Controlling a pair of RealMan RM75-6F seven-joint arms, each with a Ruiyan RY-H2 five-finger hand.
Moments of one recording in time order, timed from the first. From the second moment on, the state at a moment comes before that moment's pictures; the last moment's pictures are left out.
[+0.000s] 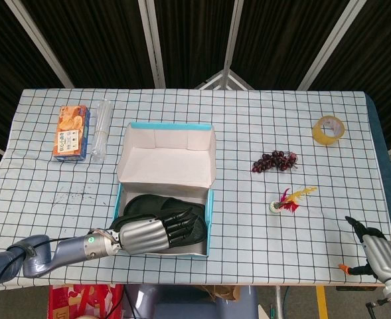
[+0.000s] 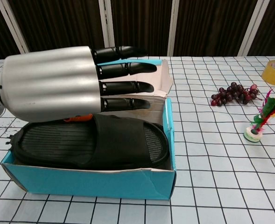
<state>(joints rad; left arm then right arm) -0.84 -1.41 0.02 -1.41 2.17 1.22 0.66 0.13 -0.89 -0.03 -1.82 -1.30 1.11 0.10</state>
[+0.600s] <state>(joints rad) -0.73 -1.29 0.05 -1.51 2.11 1.35 0.54 0.14 -0.89 -0.03 -1.83 -1.29 1.10 0.08</state>
